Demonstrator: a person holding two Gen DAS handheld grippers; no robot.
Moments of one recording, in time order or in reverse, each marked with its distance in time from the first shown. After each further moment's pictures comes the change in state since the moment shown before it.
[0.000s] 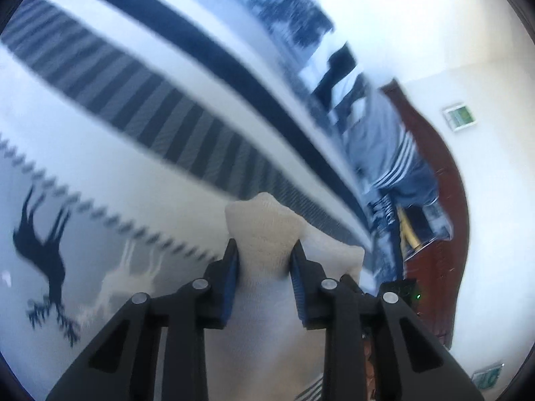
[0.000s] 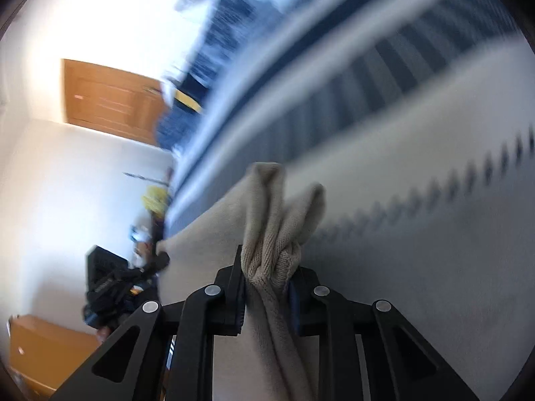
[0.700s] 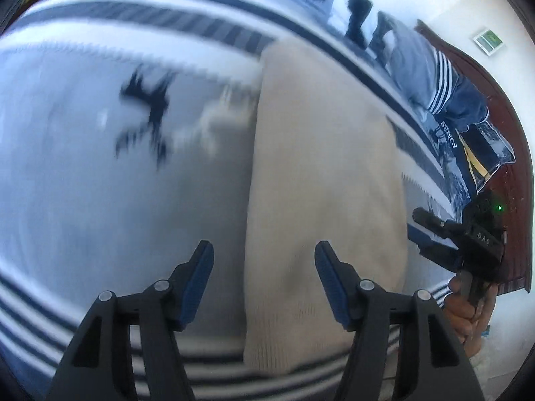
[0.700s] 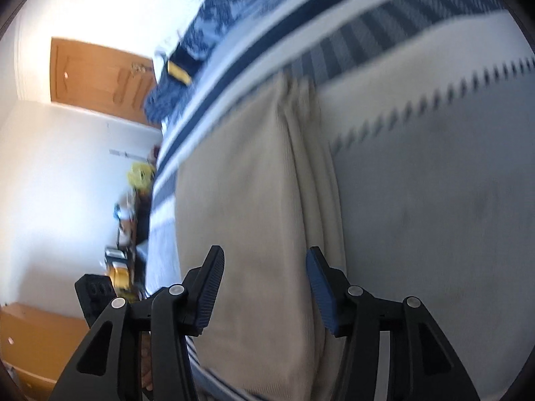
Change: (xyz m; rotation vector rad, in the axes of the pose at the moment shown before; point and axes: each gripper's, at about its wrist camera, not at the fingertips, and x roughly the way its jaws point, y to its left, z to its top) left arm -0.042 0.039 -0.151 0.157 0.100 0.333; right arm -0.015 0.007 -0.087 -0.017 0.183 -0.198
